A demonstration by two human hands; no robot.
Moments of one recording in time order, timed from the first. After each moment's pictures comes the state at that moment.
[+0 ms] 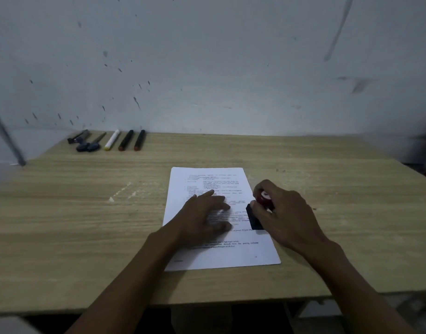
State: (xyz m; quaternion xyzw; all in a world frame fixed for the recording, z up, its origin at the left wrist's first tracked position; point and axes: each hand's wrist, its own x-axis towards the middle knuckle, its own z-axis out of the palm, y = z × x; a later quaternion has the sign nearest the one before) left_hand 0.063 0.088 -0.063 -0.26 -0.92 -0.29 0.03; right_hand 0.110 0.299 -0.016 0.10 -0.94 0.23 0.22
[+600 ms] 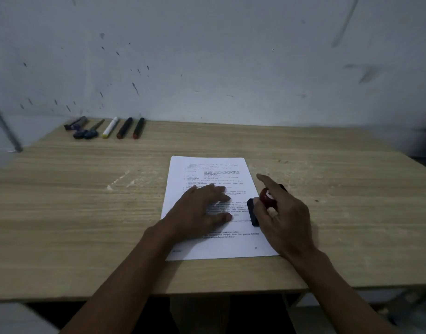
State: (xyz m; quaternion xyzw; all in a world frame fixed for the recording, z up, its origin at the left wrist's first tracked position) left_hand 0.063 0.088 -0.073 -0.25 -0.92 -0.30 0.06; right_hand 0.118 0.293 -0.050 0.14 -0.87 0.31 0.35
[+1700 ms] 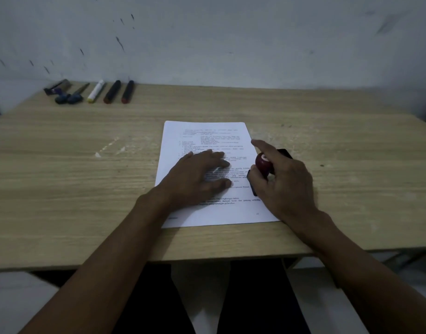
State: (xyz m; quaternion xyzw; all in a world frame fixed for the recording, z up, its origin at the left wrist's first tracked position) left_hand 0.063 0.088 -0.072 -0.27 -0.92 -0.29 0.06; right_hand 0.111 0.285 -0.054 0.09 -0.91 0.28 0.30
